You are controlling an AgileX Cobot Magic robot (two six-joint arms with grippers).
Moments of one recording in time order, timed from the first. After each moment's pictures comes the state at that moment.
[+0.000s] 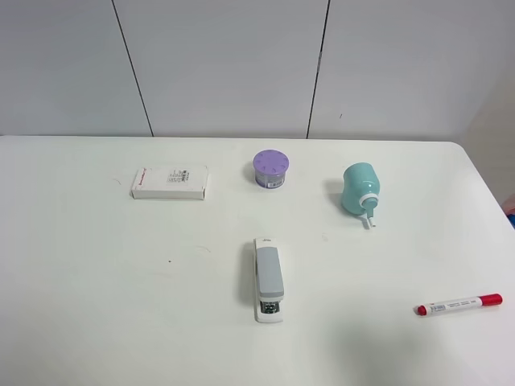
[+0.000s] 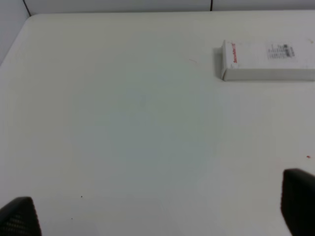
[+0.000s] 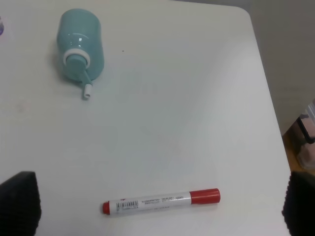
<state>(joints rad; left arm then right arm) 0.07 -0.01 -0.51 0.04 1.05 -0.02 0.00 0.00 -0.49 -0.05 1.07 -0.03</state>
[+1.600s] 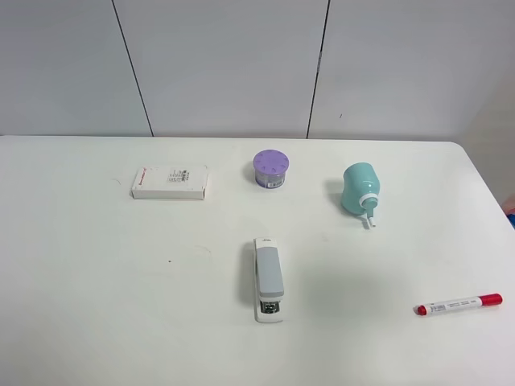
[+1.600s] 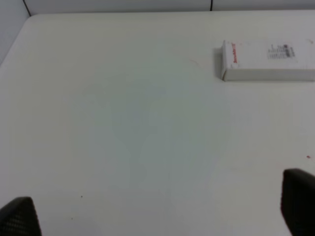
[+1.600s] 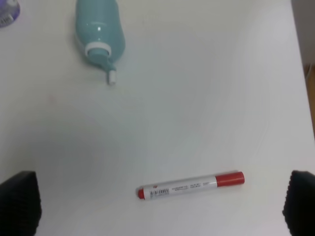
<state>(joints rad) 0.07 -0.01 -0.51 0.04 1.05 -0.02 0.00 0.65 -0.90 0.01 1.16 0.05</state>
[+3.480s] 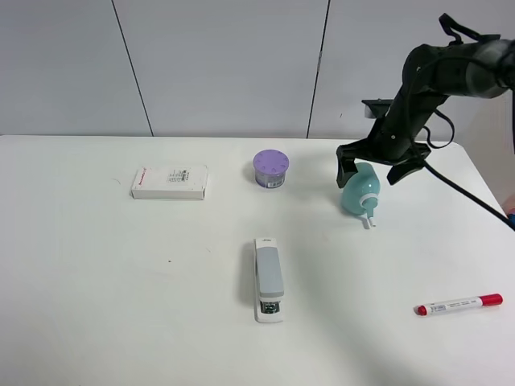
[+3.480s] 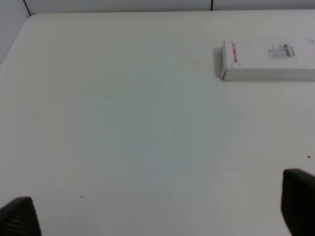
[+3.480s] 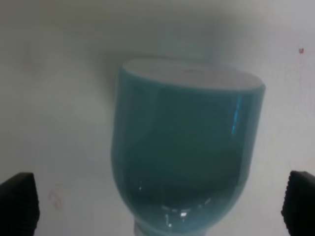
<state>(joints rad) 0.07 -0.01 -0.51 0.04 1.05 -0.02 0.15 2.03 -1.49 0.12 0.96 -0.03</state>
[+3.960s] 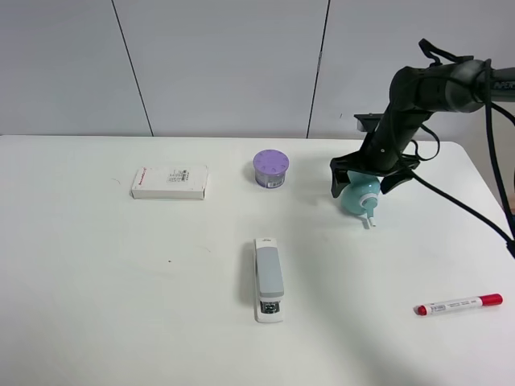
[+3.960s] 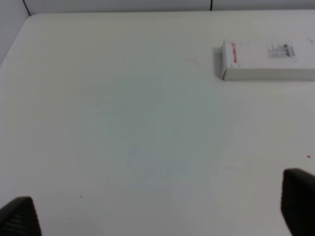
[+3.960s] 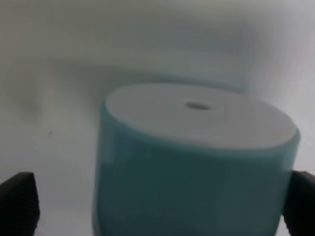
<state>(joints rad) 0.07 -0.01 -0.51 0.04 1.05 -0.02 0.16 2.11 -1.49 0.12 0.89 -0.03</state>
